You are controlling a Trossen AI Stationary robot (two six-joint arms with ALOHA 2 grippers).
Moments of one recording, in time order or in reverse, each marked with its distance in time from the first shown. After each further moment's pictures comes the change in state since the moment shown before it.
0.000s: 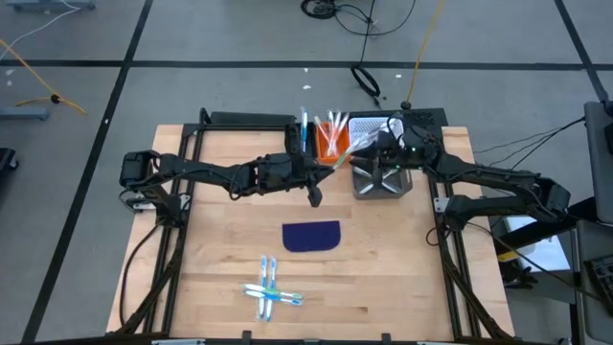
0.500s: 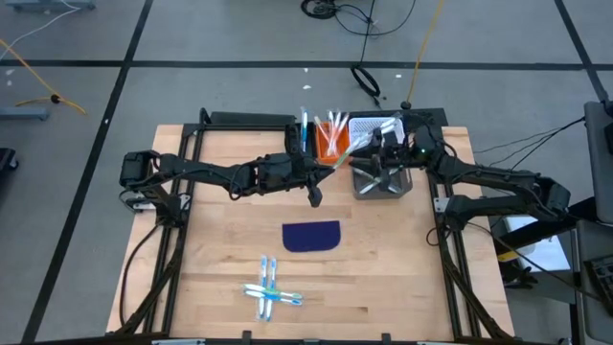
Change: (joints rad) left arm 0.000 0.001 0.000 0.005 0.000 0.010; right arm 0.026 0.000 0.000 0.269 -0.169 0.084
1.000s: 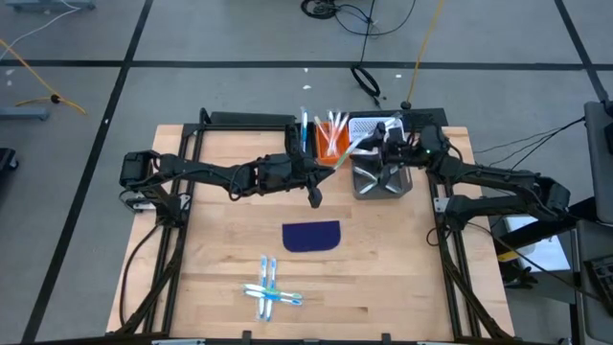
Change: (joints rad) left arm -0.004 0.000 -0.001 0.005 0.002 0.002; right arm 0.007 0.000 0.000 0.121 0.079 0.013
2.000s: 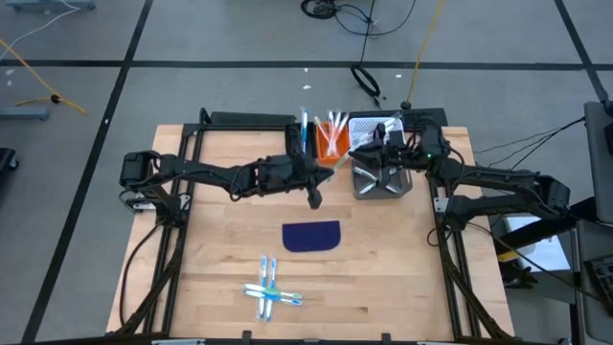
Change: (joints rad) left arm -0.010 0.000 0.000 -0.026 -0.009 0.018; right arm 0.052 0.000 0.000 0.036 0.076 -0.031
